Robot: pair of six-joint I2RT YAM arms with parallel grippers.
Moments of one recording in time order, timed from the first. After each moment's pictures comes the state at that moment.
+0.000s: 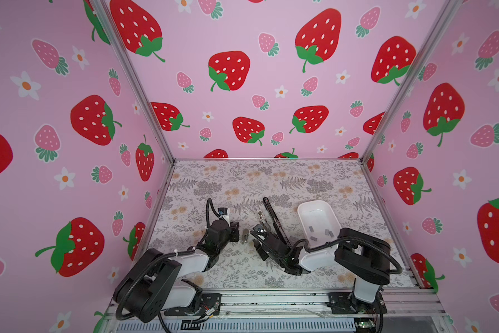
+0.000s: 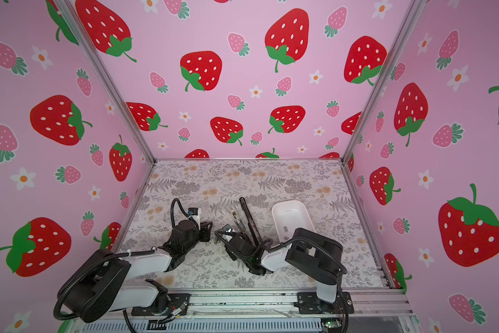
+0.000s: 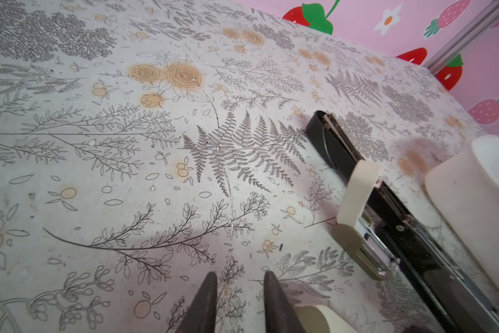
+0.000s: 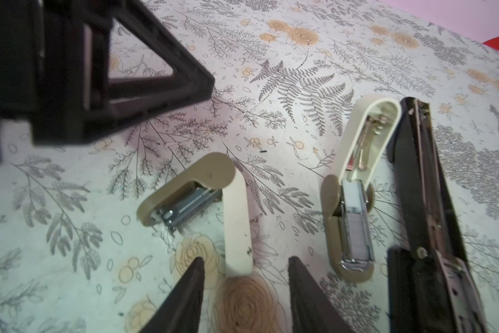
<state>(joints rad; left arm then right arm) -0.45 1.28 0.25 0.52 -0.07 -0.41 1.27 1.80 0.68 0.53 0.43 0.15</state>
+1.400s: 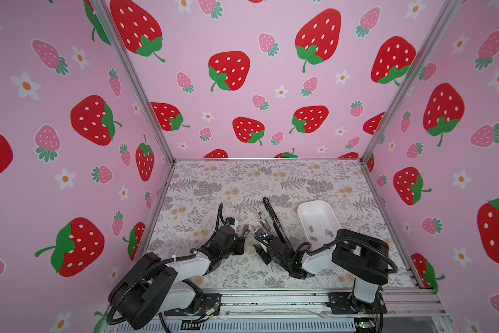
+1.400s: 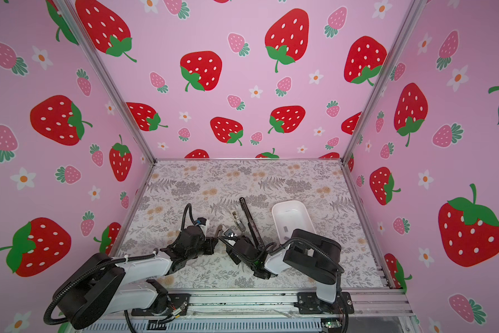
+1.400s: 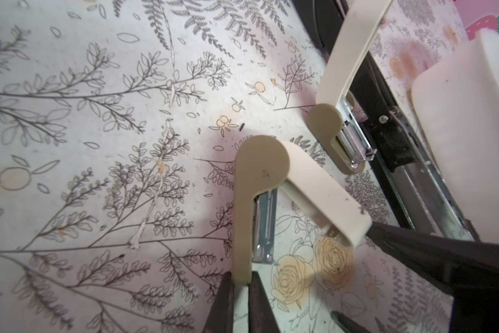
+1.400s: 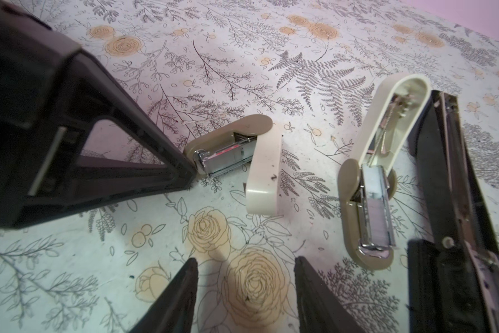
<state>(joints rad) -0.57 1.29 0.25 0.29 0.07 -0.55 1.27 1.82 0.61 0.66 0.37 0.11</state>
